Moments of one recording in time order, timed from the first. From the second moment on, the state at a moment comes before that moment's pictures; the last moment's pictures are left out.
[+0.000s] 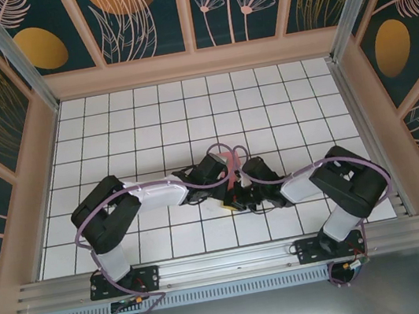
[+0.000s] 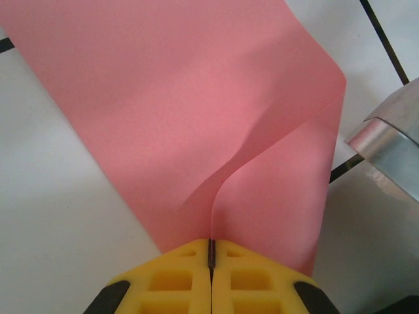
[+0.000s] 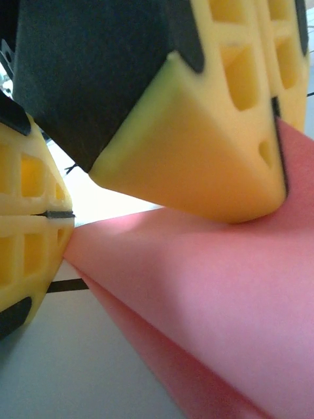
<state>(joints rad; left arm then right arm) -0.93 1.81 0.94 -0.14 -0.01 -0.48 0.77 1.60 0.42 0.41 -0.55 1.17</state>
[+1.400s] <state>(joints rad) -0.93 1.82 0.96 -0.15 -0.02 -0.47 0.67 1.60 0.46 0.32 -0.54 1.09</state>
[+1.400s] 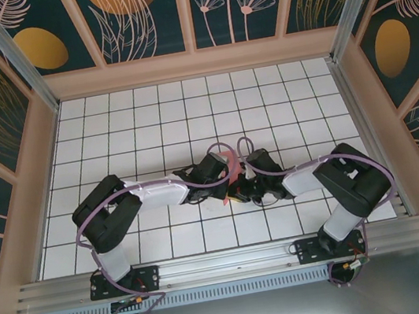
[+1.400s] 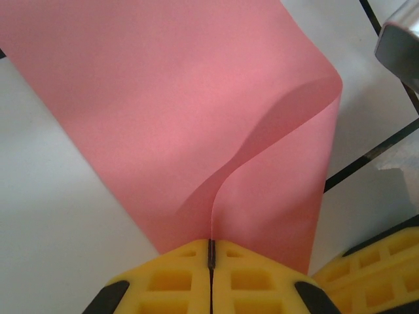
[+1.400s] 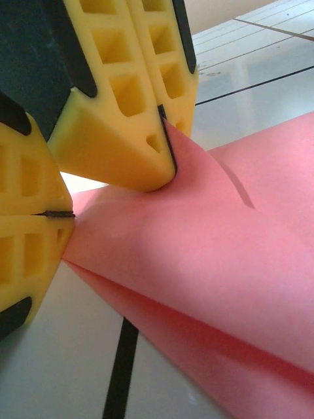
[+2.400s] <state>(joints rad) -0.93 1.82 0.96 -0.15 -0.03 -0.47 0.59 1.61 0.51 0.25 -0.52 1.01</state>
